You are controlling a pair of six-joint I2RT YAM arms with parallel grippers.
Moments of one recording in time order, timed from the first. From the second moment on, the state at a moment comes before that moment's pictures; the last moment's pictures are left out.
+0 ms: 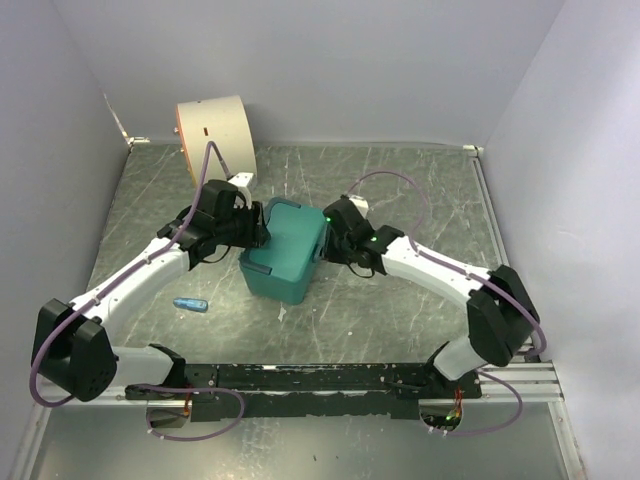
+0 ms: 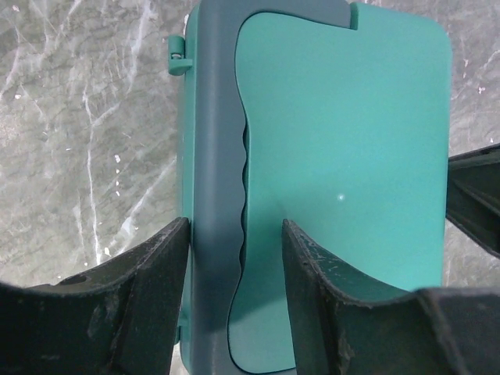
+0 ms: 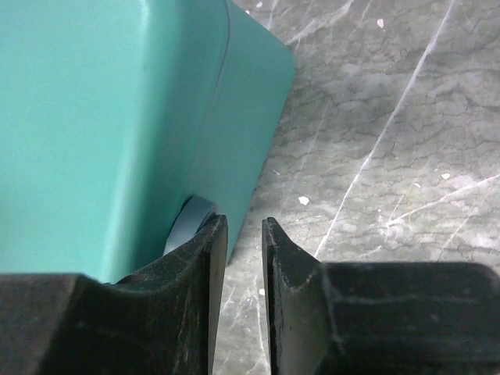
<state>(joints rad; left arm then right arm) -0.50 1.30 0.97 -0.37 0.07 -0.32 0.76 1.54 1.07 -0.41 0.19 0.78</state>
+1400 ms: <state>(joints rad) -0.53 0.29 1.17 -0.75 -0.48 -0.25 0.71 0.53 1.11 -0.74 0.69 0.48</state>
